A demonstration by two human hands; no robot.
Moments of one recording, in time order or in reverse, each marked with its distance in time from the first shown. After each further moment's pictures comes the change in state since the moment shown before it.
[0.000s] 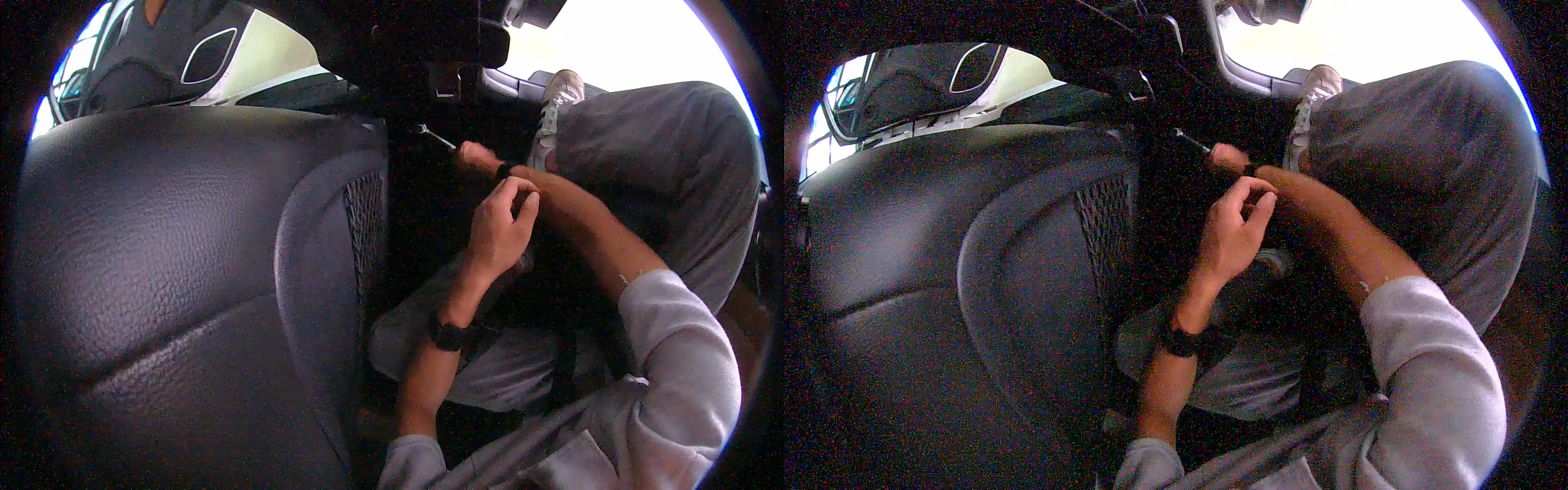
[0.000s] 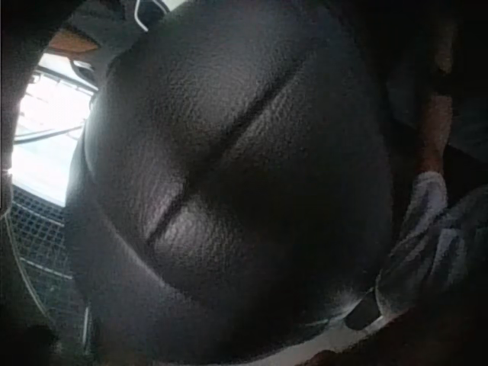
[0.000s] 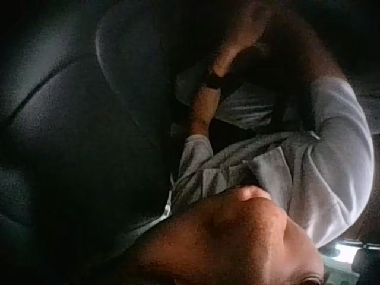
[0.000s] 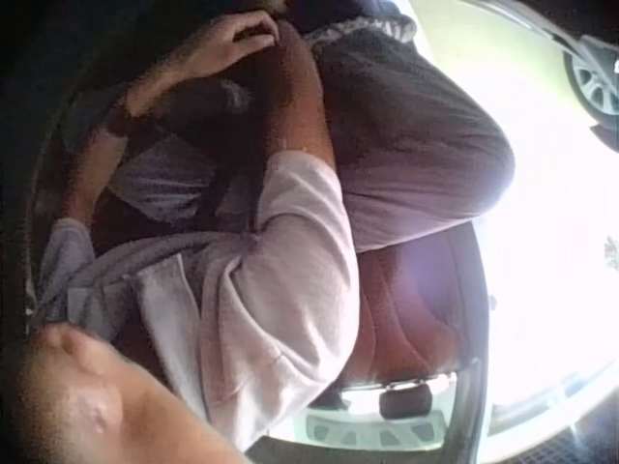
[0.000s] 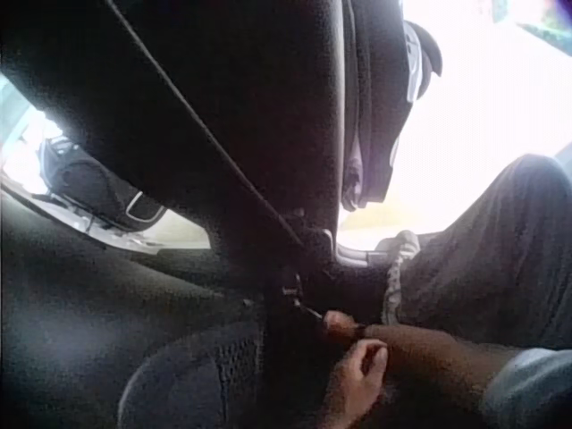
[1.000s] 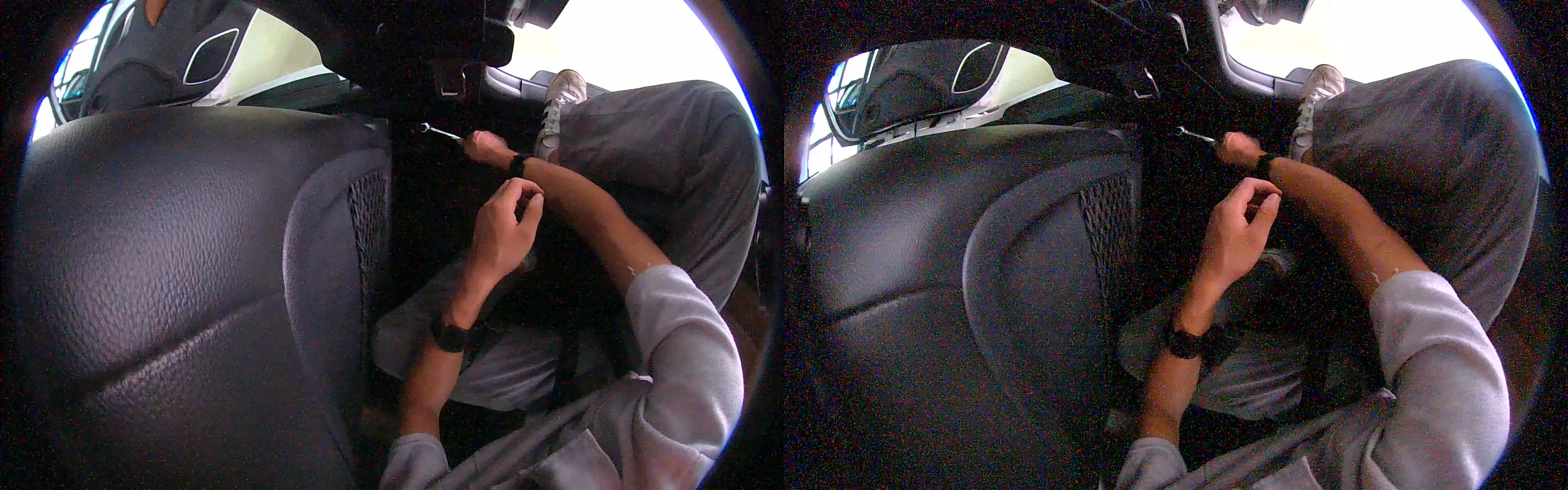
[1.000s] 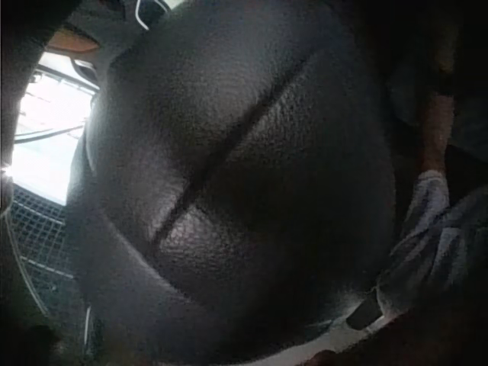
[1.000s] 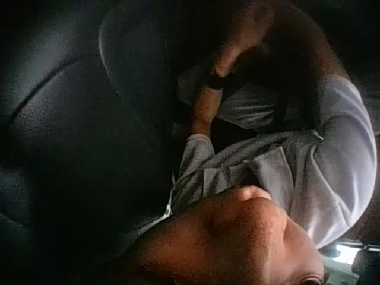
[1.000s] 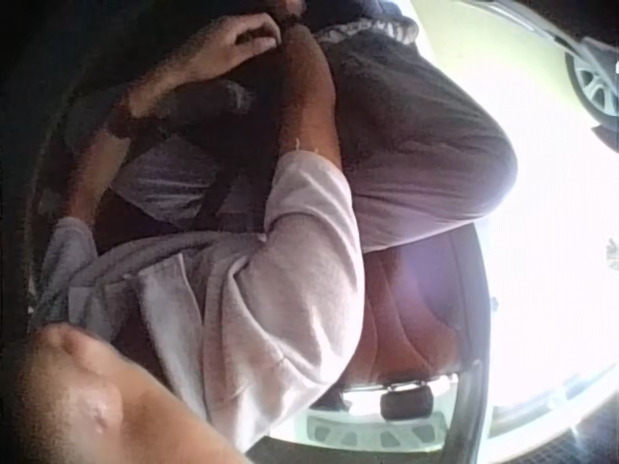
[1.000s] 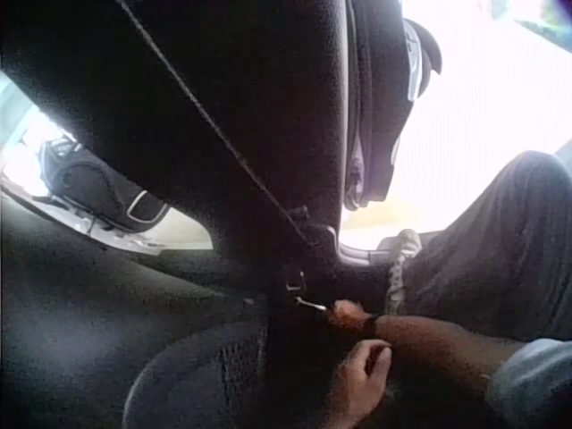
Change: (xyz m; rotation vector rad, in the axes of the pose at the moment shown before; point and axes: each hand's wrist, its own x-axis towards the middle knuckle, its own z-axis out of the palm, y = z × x) left_hand -0.008 0.001 -0.020 0.013 0.023 -0.001; right_hand -0.037 -0.061 -0.058 -0.072 0.029 -0.067
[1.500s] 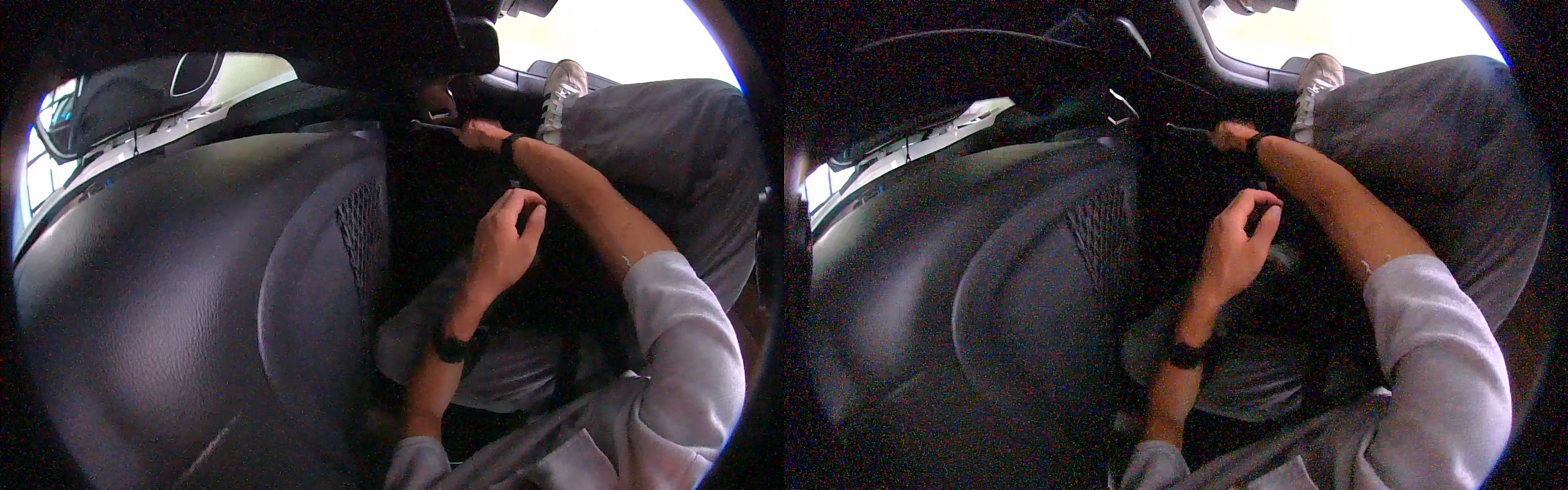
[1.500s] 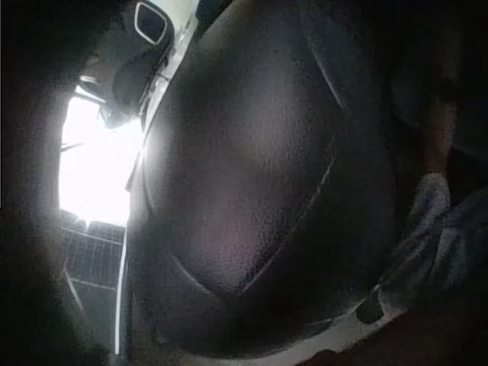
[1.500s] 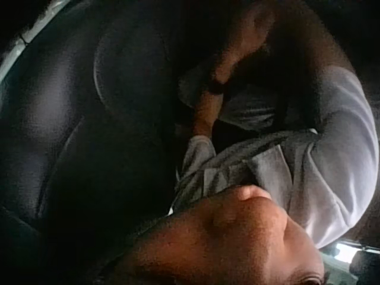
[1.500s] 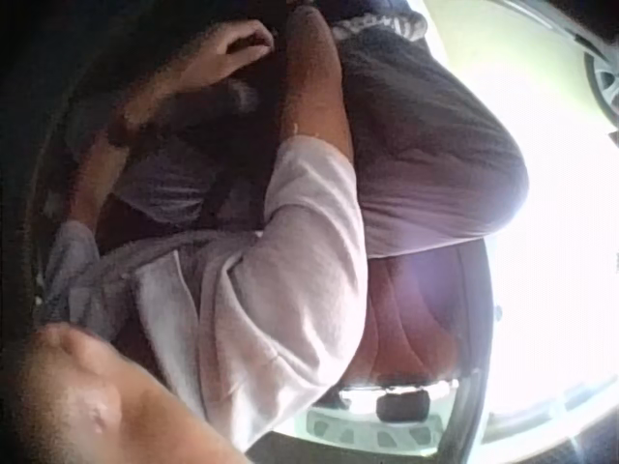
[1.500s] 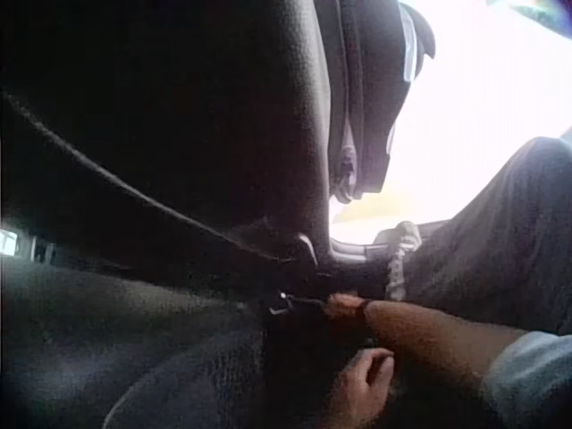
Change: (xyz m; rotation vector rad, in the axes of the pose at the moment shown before) left_hand 0.008 -0.008 0.015 0.057 0.009 0.052; right_hand 0.054 0.035 0.011 -0.125 -0.122 -0.044
